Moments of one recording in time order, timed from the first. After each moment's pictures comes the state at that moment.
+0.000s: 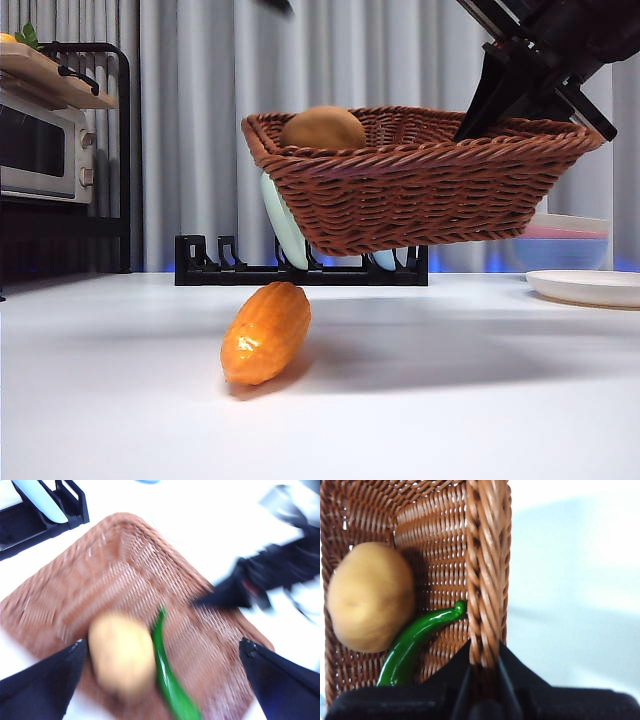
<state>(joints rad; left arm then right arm) -0.74 1.48 1.71 -0.91 0.05 -0.13 0.26 1.39 1.08 -0.46 -0.50 0.22</state>
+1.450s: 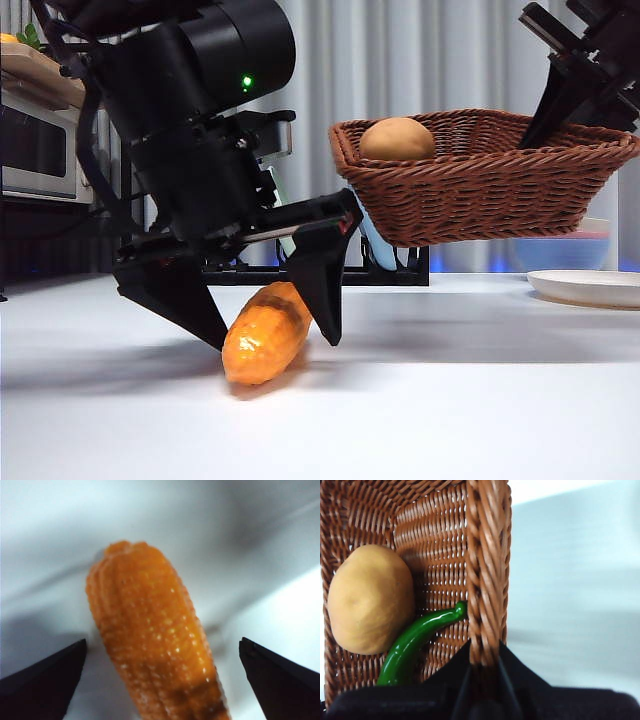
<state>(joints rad) -0.77 1.66 0.96 -0.33 -0.03 -0.36 0.06 1.39 1.08 -0.45 -0.51 0.23</state>
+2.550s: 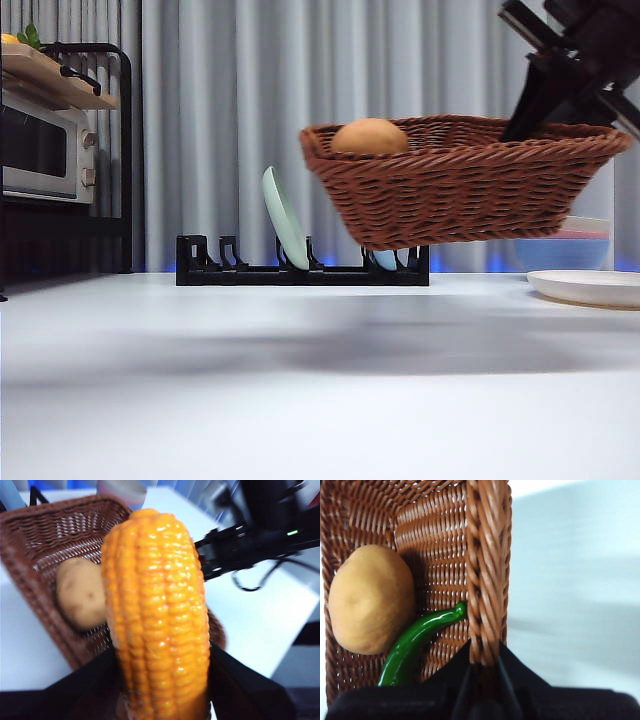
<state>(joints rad) -0.89 1.14 1.10 -0.35 -0.02 -0.36 0.16 1.39 1.08 -0.48 -0.51 0.25</state>
